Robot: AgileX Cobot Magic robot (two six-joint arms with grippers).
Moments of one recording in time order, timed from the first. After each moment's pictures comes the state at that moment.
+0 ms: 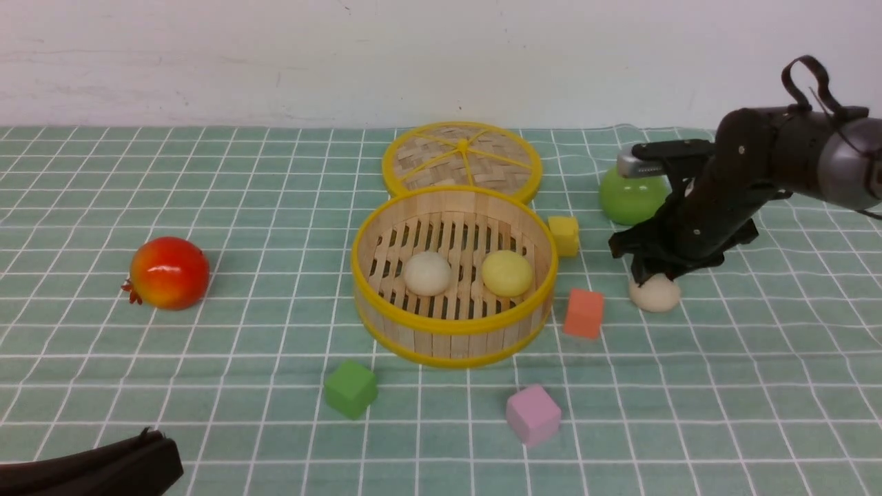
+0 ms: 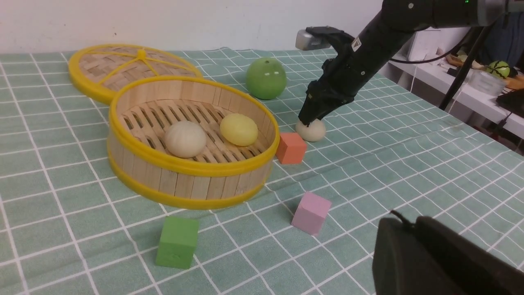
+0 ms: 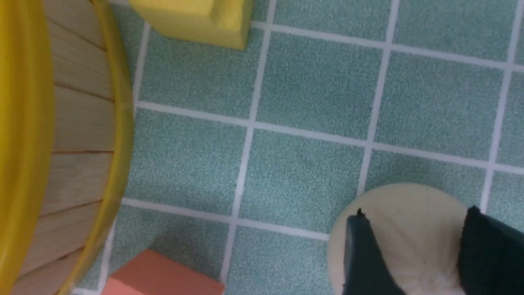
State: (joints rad) right arm 0.15 2.13 -1.65 0.10 0.71 0.00; left arm -0.47 0.32 -0.30 -0.71 0.25 0.45
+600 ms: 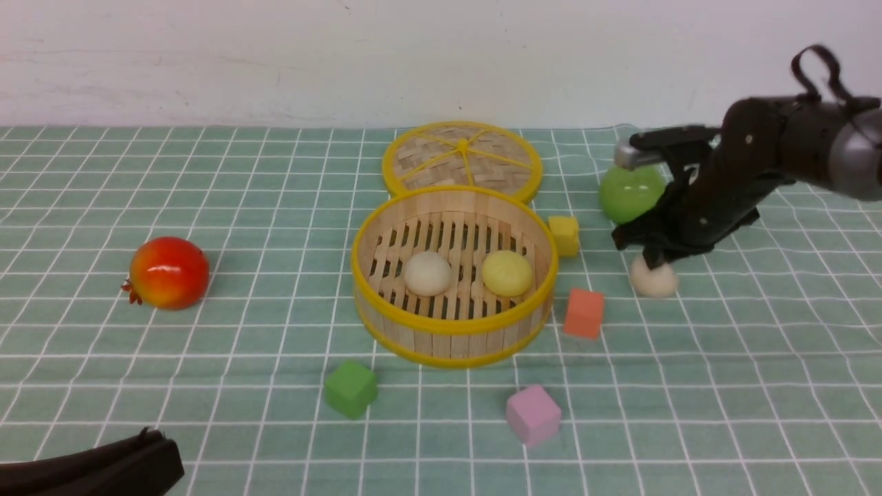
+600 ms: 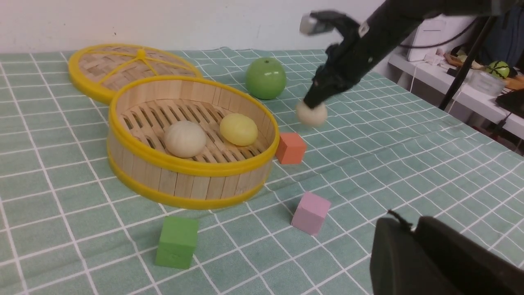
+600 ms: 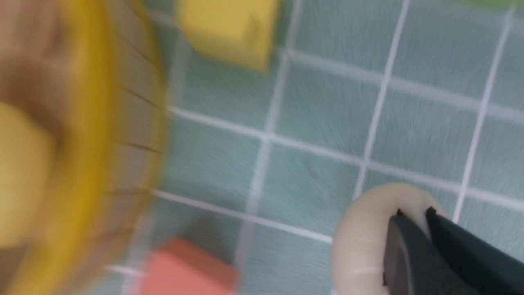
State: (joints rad) right arm 0.17 2.04 -1.65 0.12 0.70 -0.09; left arm -0.47 0.32 -0.30 -0.71 0.25 0.45
